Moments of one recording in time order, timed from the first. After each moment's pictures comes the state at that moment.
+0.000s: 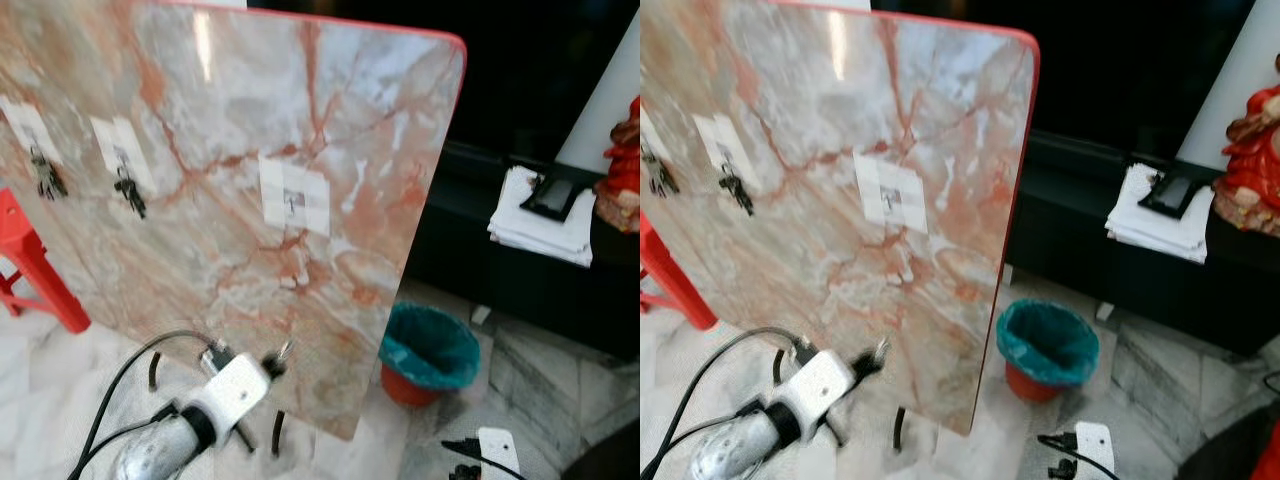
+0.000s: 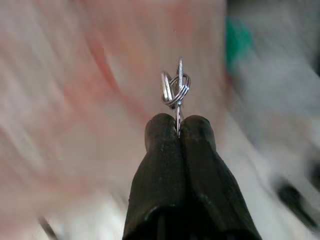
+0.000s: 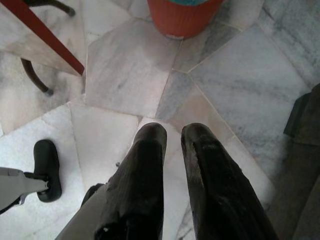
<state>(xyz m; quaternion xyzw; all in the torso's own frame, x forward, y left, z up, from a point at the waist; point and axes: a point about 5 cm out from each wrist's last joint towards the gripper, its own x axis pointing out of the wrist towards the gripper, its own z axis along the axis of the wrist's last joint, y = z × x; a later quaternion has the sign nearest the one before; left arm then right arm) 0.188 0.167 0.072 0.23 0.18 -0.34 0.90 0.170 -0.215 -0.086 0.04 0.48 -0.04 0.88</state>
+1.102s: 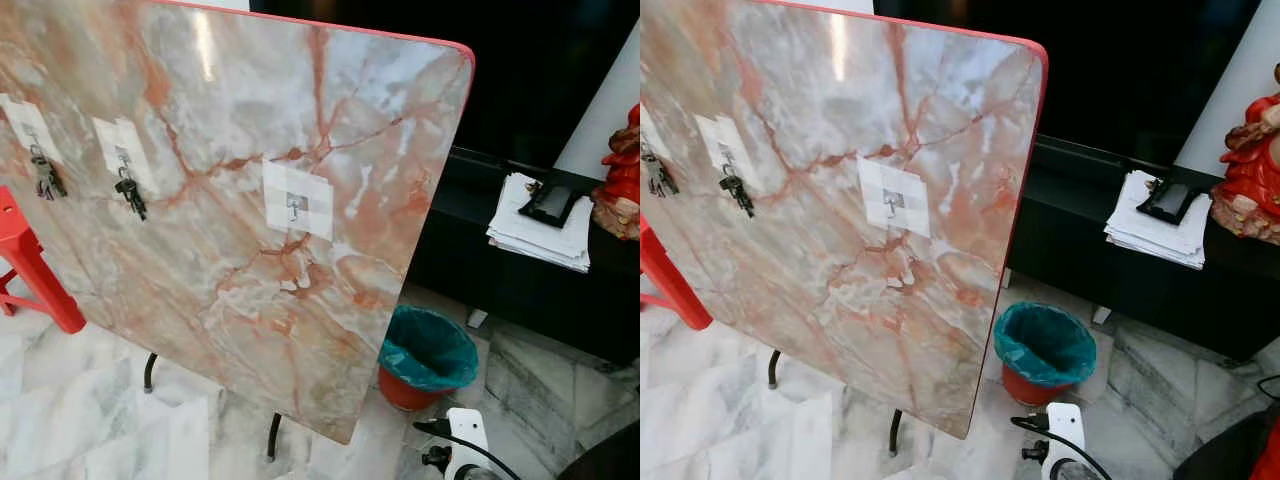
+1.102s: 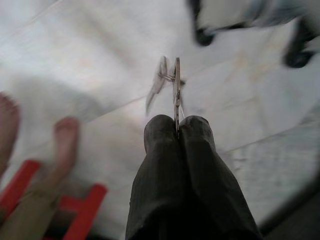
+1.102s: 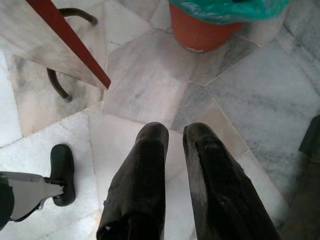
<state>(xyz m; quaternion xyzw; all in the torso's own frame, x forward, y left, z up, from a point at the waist) 0.073 0.245 -0.108 0.06 0.65 0.03 0.76 0.197 -0.179 -0.079 0.04 0.47 -0.01 0.88</state>
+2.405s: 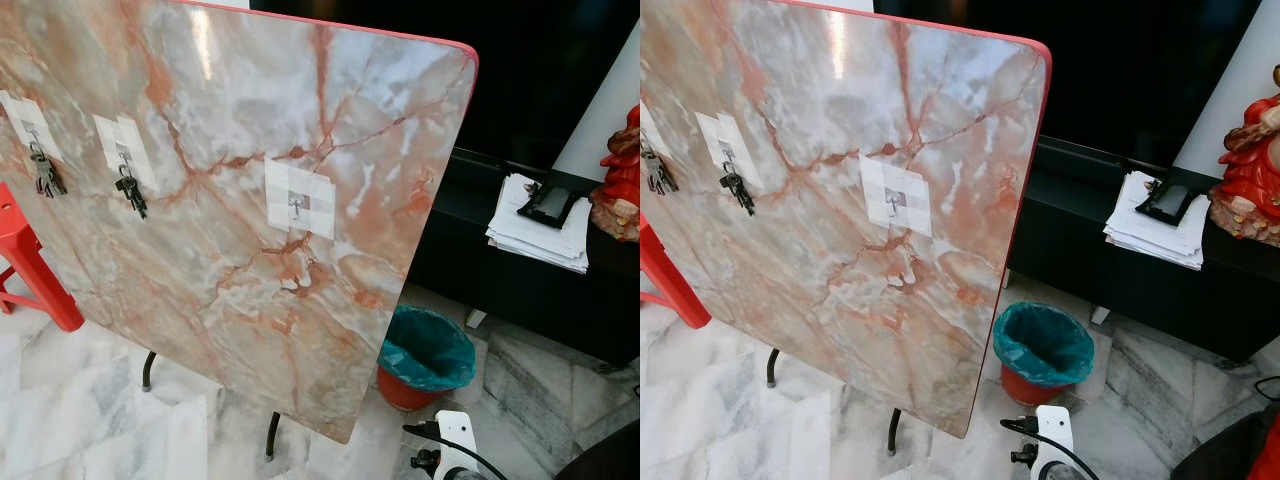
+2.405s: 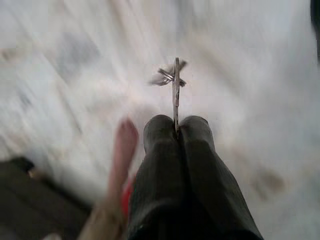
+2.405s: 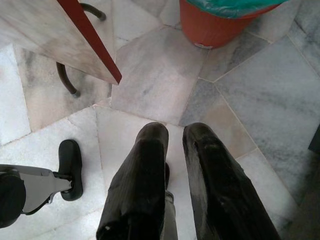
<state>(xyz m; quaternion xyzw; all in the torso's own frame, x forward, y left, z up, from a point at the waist) 0.101 0.299 -0.084 0.25 0.55 0.11 0.79 0.194 -0.168 -0.082 0.05 0.48 0.00 0.88</state>
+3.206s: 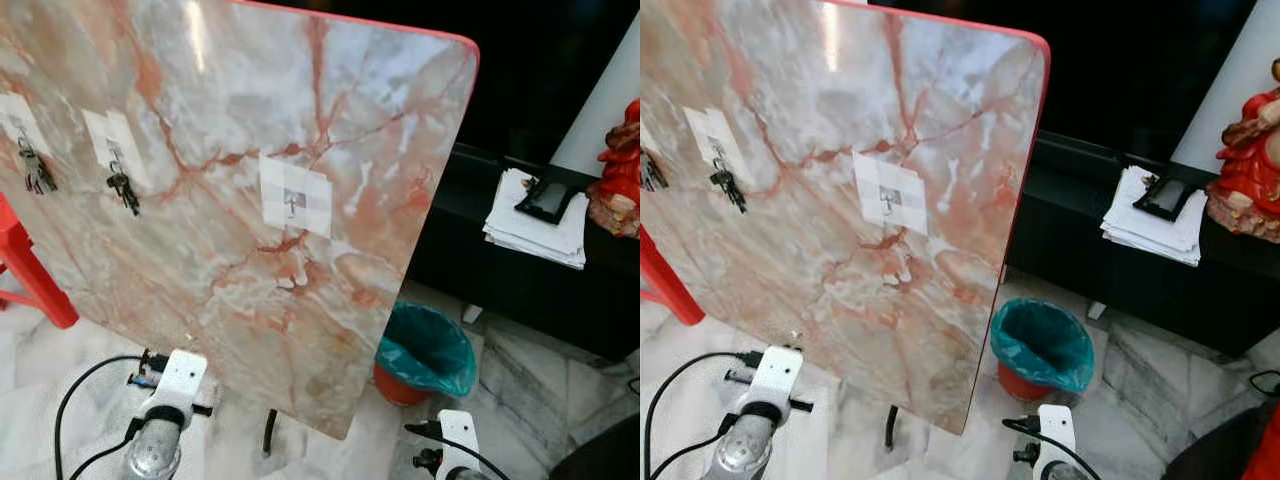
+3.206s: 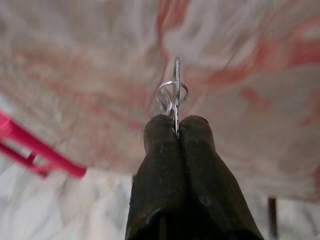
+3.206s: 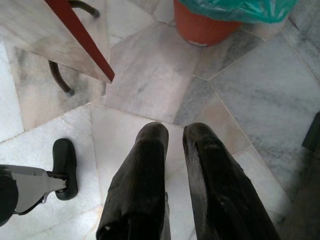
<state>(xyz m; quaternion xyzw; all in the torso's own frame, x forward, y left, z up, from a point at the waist) 0.244 0.210 0.030 0.22 0.09 0.01 0.97 0.194 -0.171 -0.081 0.04 0.48 0.00 0.88</state>
